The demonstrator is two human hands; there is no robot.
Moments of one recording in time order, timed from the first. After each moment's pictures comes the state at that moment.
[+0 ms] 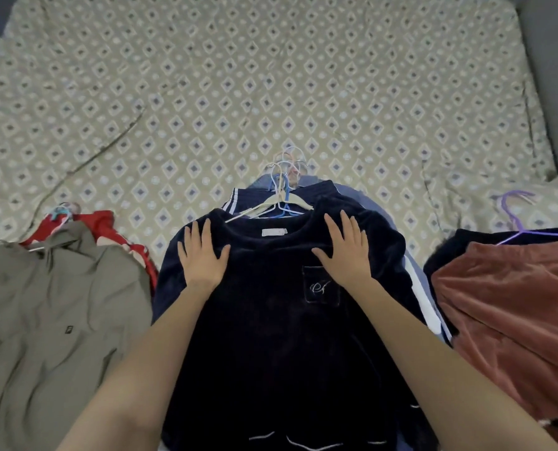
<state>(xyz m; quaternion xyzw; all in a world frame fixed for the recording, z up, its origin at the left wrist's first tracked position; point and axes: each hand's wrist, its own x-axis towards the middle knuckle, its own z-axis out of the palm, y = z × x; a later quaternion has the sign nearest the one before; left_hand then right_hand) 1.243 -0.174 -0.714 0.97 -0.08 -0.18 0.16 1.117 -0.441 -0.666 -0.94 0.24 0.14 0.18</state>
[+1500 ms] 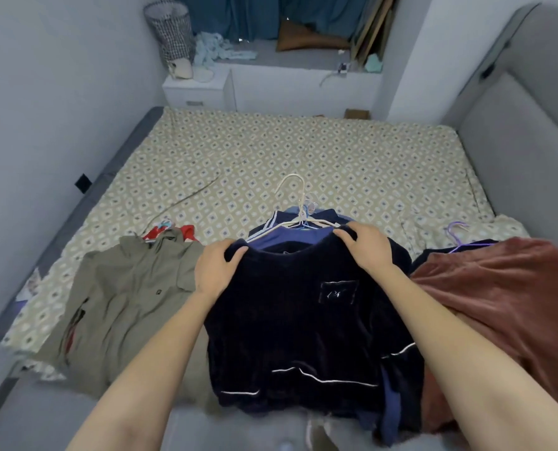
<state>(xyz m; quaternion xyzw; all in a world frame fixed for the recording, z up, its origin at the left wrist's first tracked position) 1.059 -0.038 -0.456 0.93 -0.15 0.02 0.33 0.969 -0.354 -0.423 -0.96 0.19 -0.09 0.21</state>
